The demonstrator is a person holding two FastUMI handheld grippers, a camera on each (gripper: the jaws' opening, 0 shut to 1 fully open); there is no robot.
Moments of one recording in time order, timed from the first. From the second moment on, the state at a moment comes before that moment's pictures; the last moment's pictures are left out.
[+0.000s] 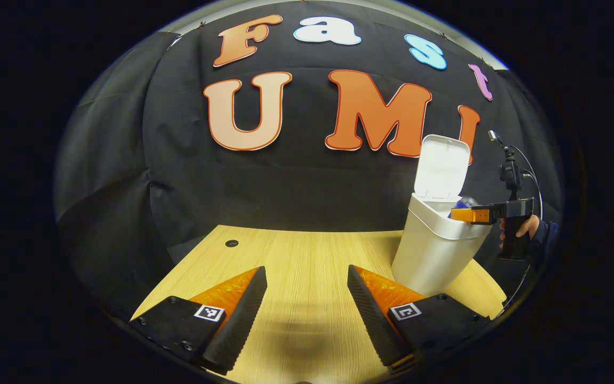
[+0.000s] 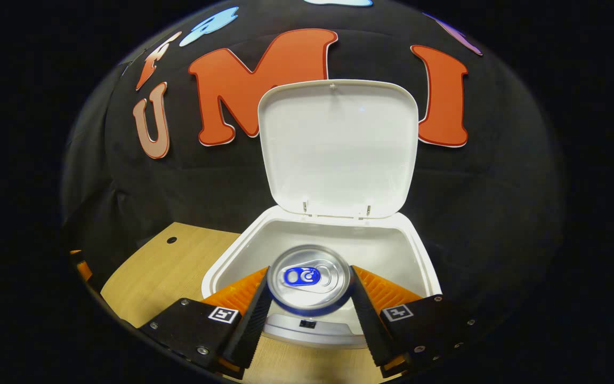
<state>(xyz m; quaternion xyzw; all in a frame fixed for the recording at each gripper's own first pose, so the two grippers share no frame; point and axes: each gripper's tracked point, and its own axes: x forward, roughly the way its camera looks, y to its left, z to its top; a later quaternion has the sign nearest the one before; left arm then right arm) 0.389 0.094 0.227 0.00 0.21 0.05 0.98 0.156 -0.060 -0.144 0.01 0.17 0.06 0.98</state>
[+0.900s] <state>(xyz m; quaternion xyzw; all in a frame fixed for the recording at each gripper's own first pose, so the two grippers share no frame) 0.386 0.113 0.222 0.01 0.21 0.05 0.98 0.191 -0.077 -0.008 -0.03 0.07 0.04 1.00</state>
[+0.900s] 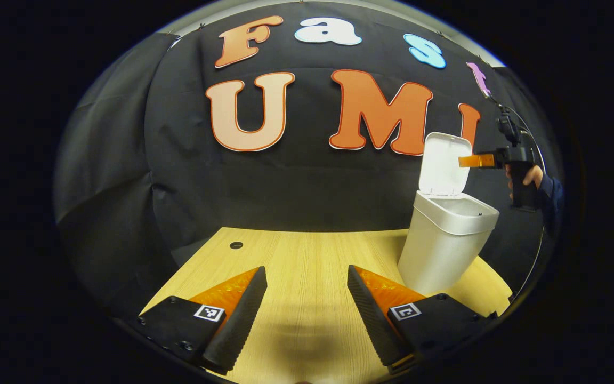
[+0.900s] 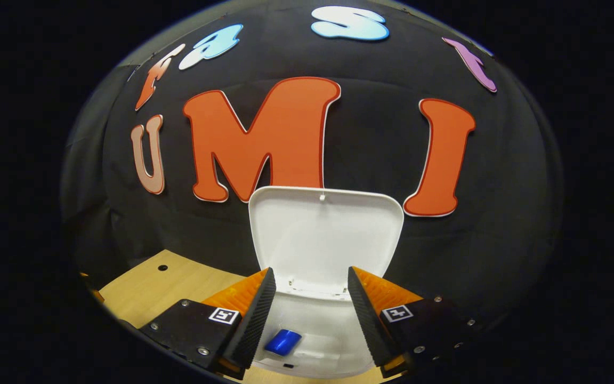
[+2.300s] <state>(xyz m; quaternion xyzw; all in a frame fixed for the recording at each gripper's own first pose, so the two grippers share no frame) 0.372 0.140 0.229 0.01 0.20 0.10 0.97 0.249 -0.083 0.061 0.02 0.05 0.05 1.00</state>
